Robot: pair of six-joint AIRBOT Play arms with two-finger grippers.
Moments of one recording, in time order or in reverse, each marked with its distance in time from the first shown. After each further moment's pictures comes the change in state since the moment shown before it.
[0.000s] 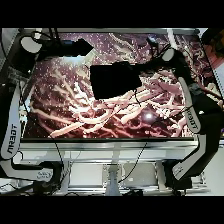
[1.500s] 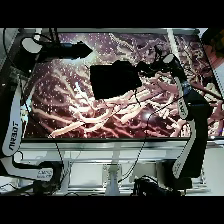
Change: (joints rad) left arm 0.016 -0.027 0.000 -0.008 -0.027 -0.001; right arm -0.138 -0.307 0.206 0.303 0.048 0.139
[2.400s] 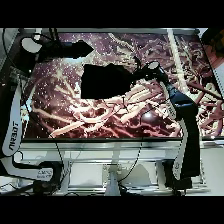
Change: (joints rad) left arm 0.000 0.000 0.000 -0.058 0.000 0.000; right arm 0.148 -0.085 0.000 0.291 0.121 -0.098
